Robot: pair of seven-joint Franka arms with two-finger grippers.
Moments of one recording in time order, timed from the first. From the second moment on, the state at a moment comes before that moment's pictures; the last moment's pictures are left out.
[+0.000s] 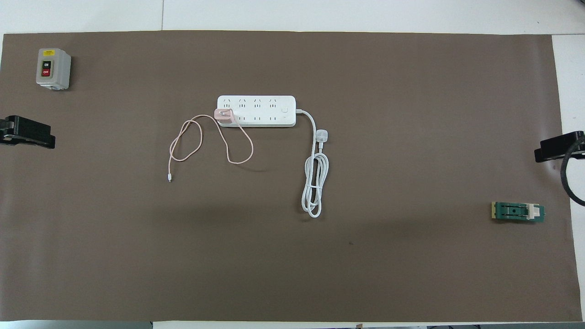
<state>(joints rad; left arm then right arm) -0.06 -0.02 0.01 -1.55 0.04 1.52 -0.02 -0.05 -0.06 -0.03 -1.61 -0.01 1.49 -0.06</state>
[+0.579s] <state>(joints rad) -0.06 -0.04 0.00 -1.55 0.02 1.49 -0.04 -0.05 -0.06 -0.03 -1.61 -0.01 1.49 -0.06</state>
